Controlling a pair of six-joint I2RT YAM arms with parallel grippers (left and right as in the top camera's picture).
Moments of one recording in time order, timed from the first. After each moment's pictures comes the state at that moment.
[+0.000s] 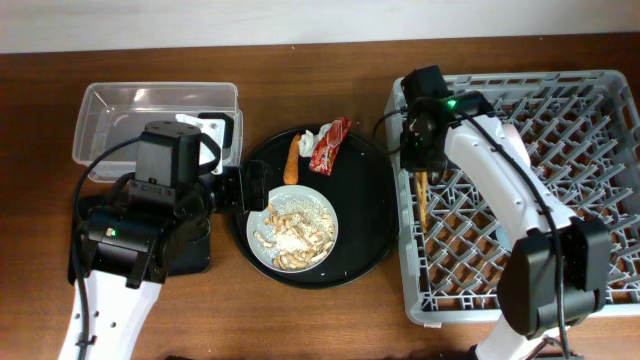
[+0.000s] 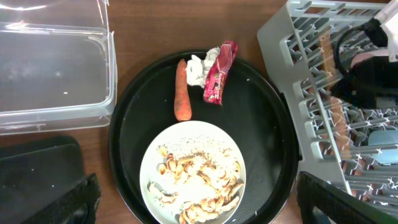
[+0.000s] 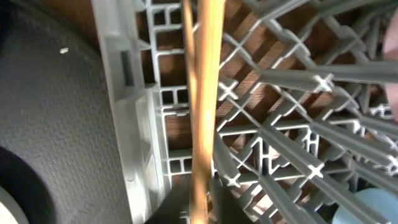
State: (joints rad) left arm -0.26 1.18 1.31 -0.94 0.14 -0.23; right arm 0.25 1.85 1.54 -1.07 0.15 0.30
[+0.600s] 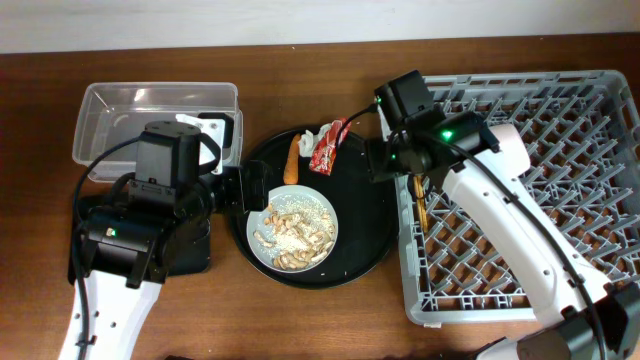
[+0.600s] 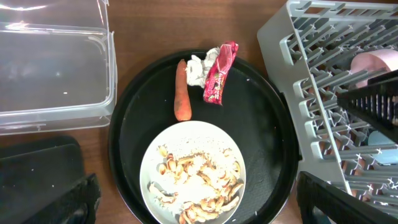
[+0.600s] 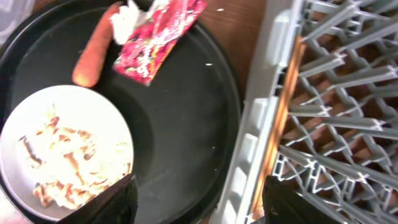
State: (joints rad) left arm -0.26 1.18 1.31 -0.94 0.14 -0.23; right arm 0.44 1.63 1.55 -1.04 0.06 0.18
